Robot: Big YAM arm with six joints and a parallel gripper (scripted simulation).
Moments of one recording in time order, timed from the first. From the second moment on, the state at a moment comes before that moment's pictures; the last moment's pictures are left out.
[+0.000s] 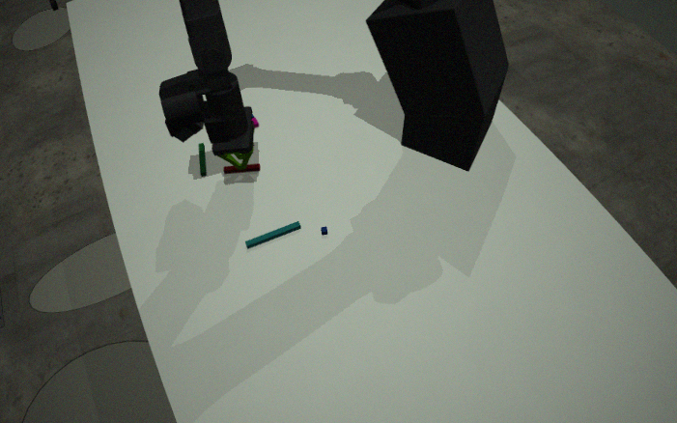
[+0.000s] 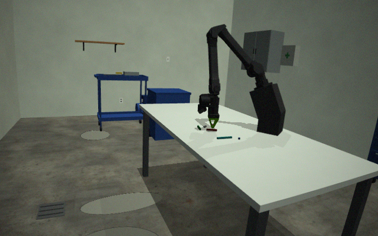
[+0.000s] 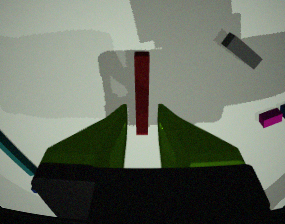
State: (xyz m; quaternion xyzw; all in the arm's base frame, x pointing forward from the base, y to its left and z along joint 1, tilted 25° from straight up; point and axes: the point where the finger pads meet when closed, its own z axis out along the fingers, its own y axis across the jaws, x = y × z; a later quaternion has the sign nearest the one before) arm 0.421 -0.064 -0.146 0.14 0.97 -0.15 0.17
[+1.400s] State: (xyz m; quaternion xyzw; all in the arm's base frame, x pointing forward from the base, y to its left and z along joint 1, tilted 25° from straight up) arm 0.421 -0.064 -0.147 0.14 0.97 -0.15 0.17
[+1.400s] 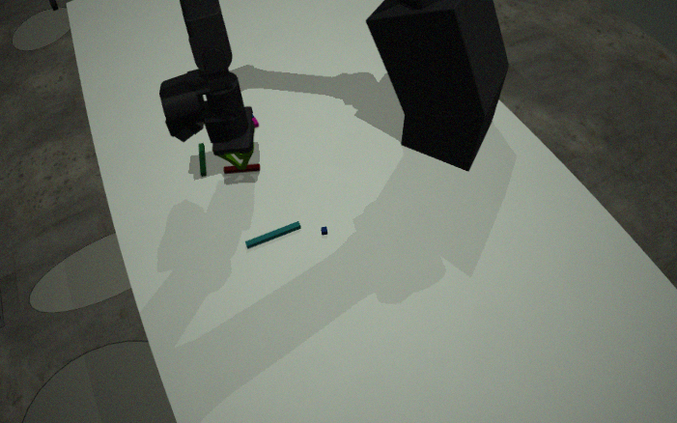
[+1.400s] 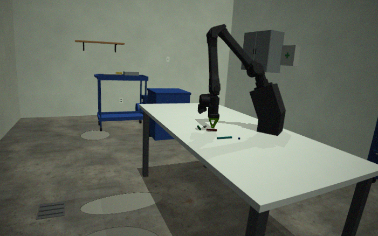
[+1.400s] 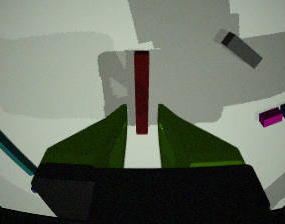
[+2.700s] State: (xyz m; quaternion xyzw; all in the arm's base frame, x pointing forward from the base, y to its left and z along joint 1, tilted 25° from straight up) arm 0.421 -0.064 -0.147 0.14 0.97 -0.15 0.17
